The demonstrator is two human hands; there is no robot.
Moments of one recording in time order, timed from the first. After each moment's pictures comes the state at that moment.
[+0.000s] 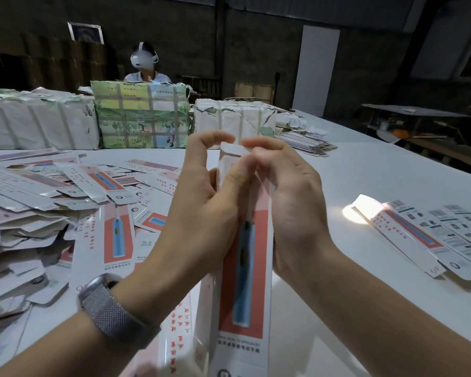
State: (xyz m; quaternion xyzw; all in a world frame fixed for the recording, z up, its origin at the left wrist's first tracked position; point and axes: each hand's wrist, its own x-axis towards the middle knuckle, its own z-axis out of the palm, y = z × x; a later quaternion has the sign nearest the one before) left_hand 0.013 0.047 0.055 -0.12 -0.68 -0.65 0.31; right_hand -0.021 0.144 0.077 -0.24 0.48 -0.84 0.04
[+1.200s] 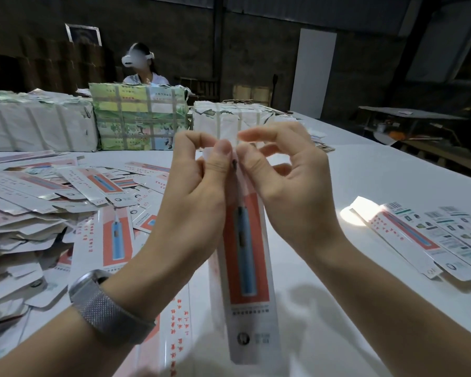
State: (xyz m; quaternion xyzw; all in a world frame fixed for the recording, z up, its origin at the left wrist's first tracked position) left_hand 0.014 0.045 0.068 -0.06 -0.67 -0.67 0.31; right_hand -0.045 0.155 0.077 -0.36 0.71 -0.54 -0.27
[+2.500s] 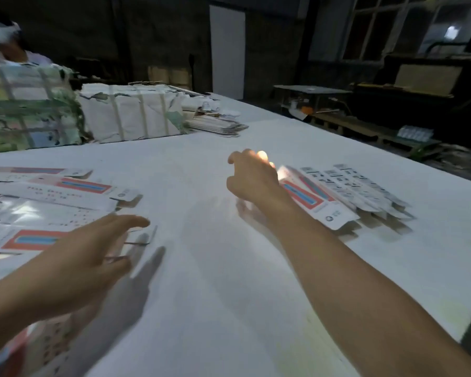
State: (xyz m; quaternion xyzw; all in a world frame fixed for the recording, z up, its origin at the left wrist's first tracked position) left_hand -0.023 -0.010 -0.013 -0.11 -0.97 -0.22 0.06; right_hand -0.177 0.255 0.022 -0.09 0.98 -0.11 -0.15
